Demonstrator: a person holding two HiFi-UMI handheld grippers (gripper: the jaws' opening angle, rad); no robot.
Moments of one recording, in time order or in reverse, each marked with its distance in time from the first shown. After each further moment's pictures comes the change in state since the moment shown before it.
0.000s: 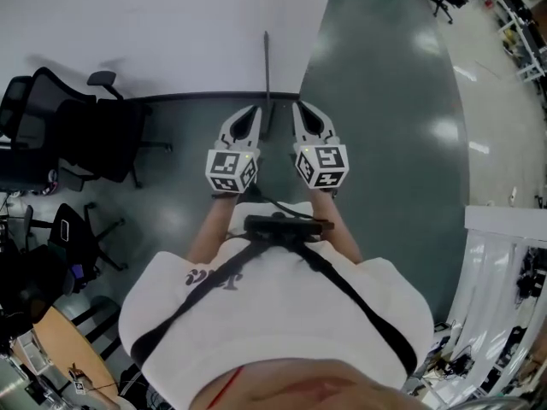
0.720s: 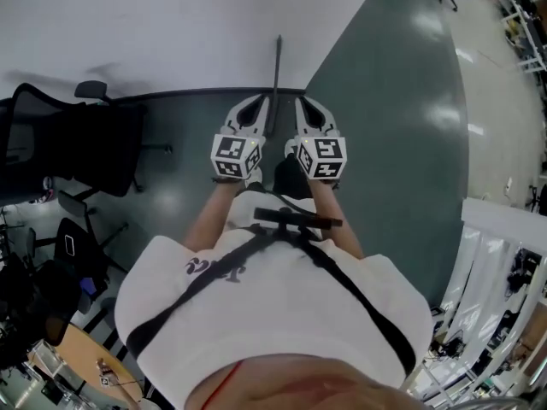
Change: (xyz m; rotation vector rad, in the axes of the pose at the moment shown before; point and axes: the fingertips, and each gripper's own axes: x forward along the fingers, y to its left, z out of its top) left arm 0.129 0.140 -0.025 -0.068 0.108 -0.071; right arm 0.180 -0.032 -0.049 -0.012 0.168 -0.076
